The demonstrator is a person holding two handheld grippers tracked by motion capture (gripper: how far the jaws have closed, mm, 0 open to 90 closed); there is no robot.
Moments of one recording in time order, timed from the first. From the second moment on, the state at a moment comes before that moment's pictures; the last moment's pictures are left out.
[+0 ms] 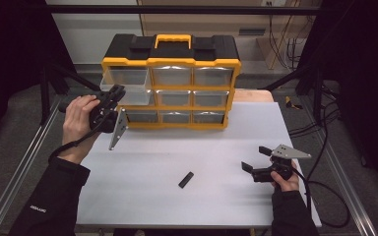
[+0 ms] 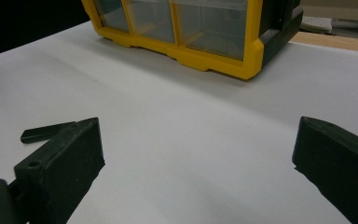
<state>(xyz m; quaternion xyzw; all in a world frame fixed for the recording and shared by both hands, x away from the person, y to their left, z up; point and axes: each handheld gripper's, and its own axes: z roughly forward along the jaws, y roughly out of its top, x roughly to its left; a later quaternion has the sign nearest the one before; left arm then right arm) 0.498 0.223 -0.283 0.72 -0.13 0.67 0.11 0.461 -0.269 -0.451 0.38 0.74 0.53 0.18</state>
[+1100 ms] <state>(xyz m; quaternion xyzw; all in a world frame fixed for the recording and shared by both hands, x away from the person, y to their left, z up) 0.493 0.225 -0.285 0.73 -0.11 0.66 0.12 0.461 -0.269 -0.451 0.38 0.74 0.53 0.18</state>
